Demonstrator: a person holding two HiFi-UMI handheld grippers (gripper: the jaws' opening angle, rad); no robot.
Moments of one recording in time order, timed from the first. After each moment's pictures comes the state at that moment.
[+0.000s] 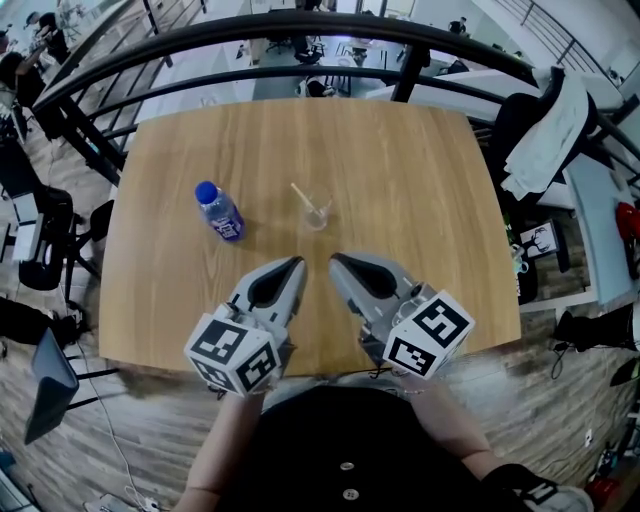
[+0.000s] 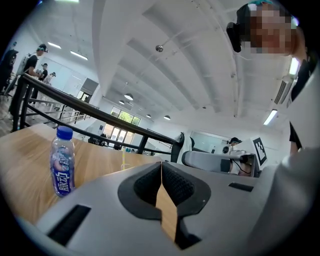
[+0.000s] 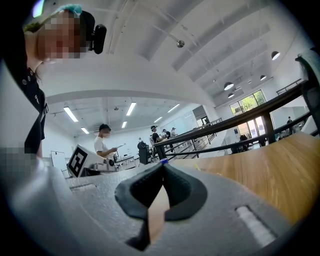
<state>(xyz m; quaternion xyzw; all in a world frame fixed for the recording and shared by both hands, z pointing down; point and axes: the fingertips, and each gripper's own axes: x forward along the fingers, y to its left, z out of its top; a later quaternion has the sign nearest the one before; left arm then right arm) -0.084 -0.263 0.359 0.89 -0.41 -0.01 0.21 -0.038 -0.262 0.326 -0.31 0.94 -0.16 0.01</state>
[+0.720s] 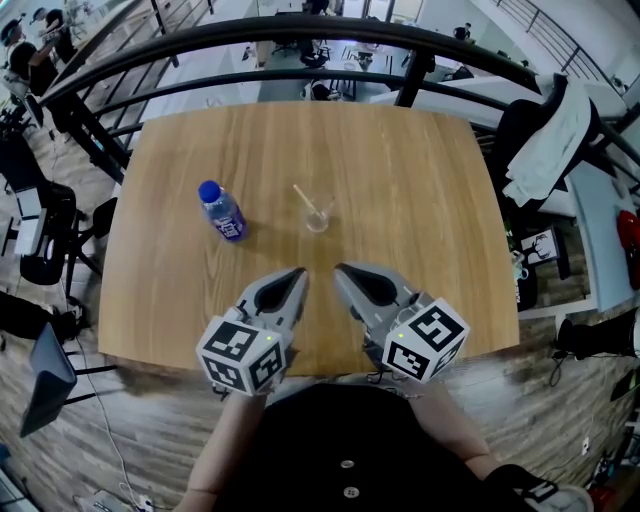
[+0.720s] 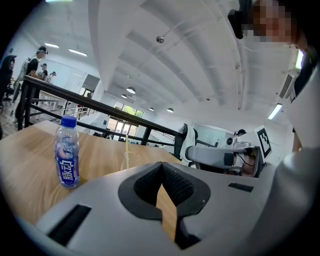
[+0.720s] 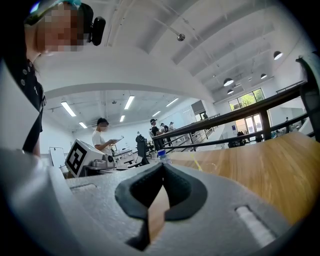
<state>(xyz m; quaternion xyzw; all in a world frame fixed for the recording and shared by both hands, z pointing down) -0.079 -0.253 0.388 0.88 -0.42 0.04 0.23 -0.031 -0.253 0.347 -0.32 0.93 -0.17 -0.03</state>
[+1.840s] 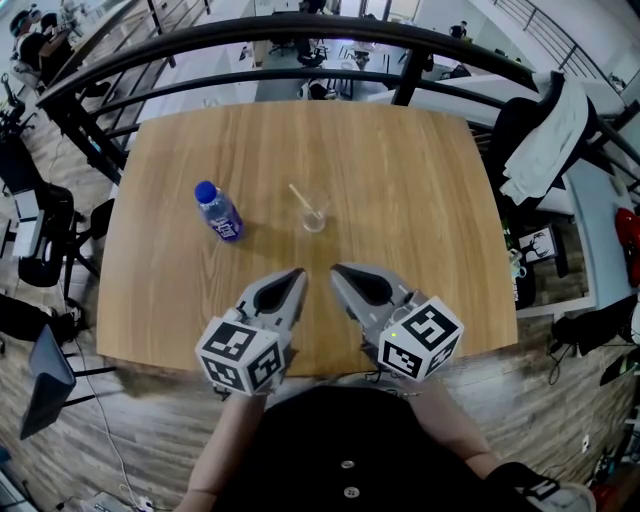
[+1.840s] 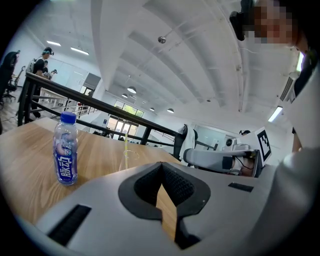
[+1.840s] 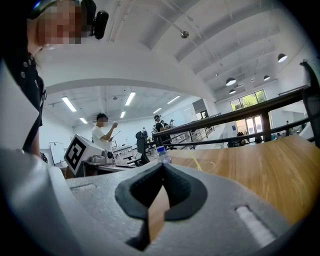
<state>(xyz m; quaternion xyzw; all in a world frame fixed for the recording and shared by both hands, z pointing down) -0.075 -0.254 0.392 0.88 -0.42 0.03 0.24 -0.030 -0.254 0.356 -0.32 0.93 -0.16 -0.05</state>
